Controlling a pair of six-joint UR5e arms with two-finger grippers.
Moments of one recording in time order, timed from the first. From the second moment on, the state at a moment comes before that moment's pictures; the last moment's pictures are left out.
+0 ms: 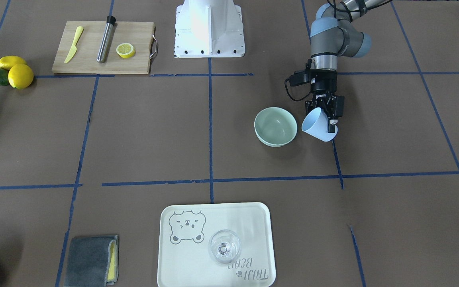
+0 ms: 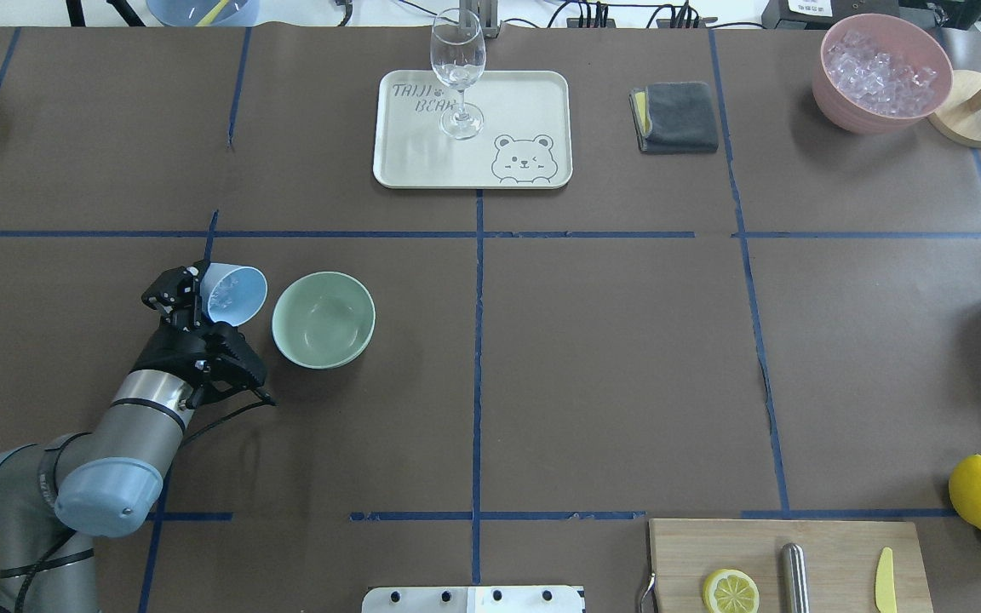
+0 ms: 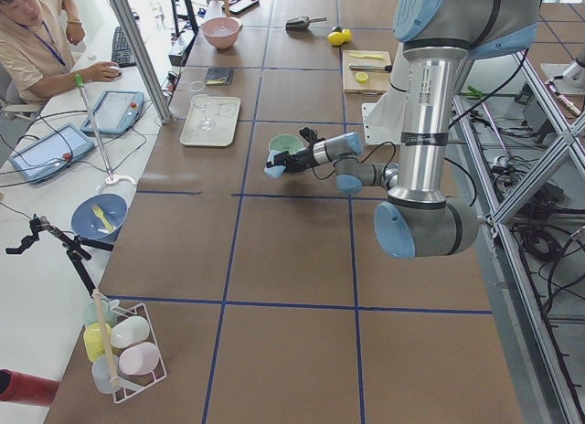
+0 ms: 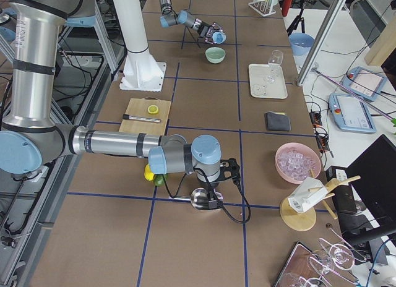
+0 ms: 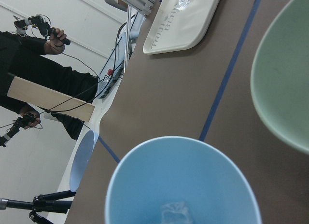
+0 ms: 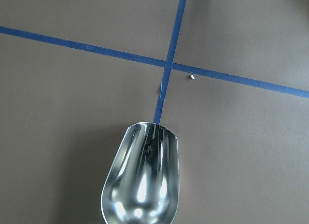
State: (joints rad) left arm -0.27 -1.68 -1.71 -2.38 -0.66 0.04; right arm 1.55 -1.75 1.71 -1.39 2.32 -0.08
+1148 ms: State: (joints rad) left arm -0.24 -1.77 -1.71 -2.29 -0.55 0.71; right arm 1.55 -1.76 1.71 -1.39 2.32 -0.08
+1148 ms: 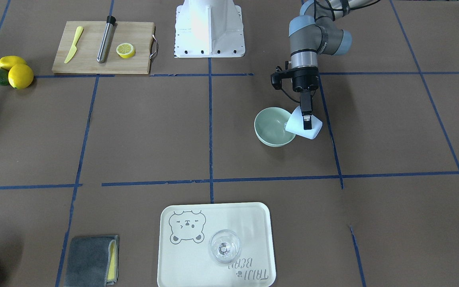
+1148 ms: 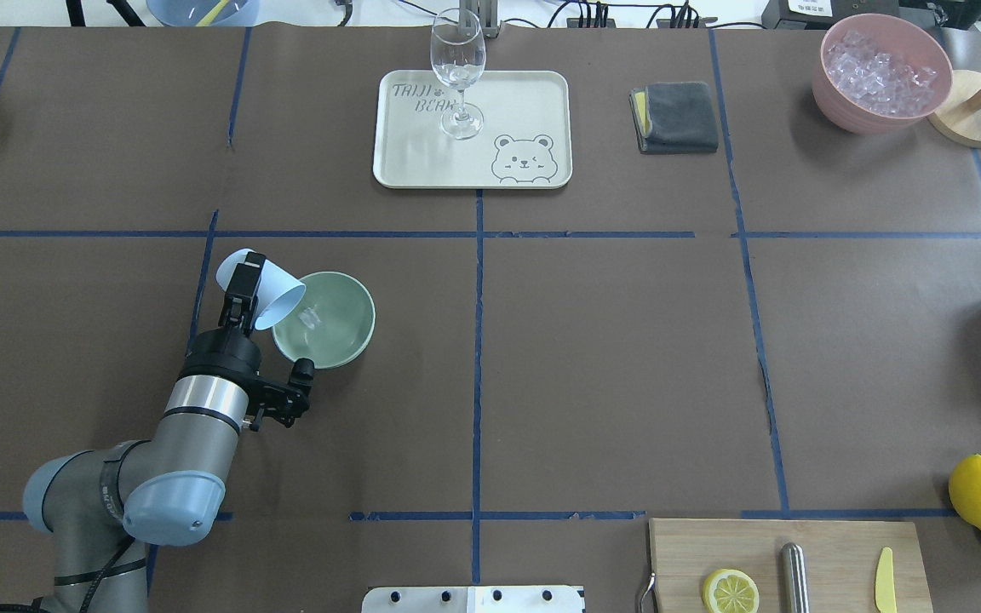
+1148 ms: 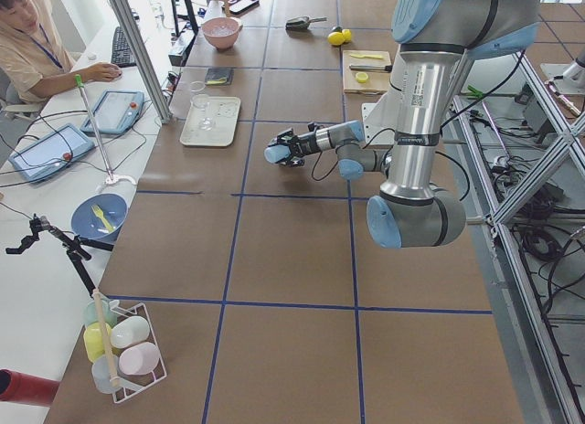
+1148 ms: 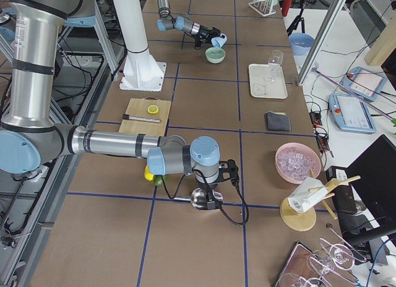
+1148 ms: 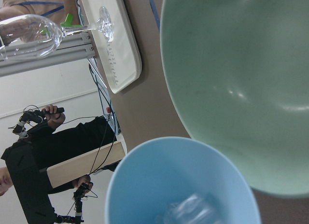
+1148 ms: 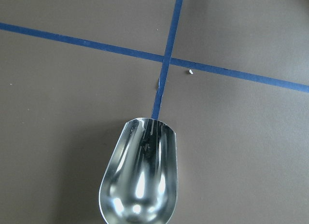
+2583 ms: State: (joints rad) left arm -0.24 -1.77 -1.72 -2.30 -0.52 1.02; right arm 1.55 -1.76 1.71 -1.39 2.32 -0.08
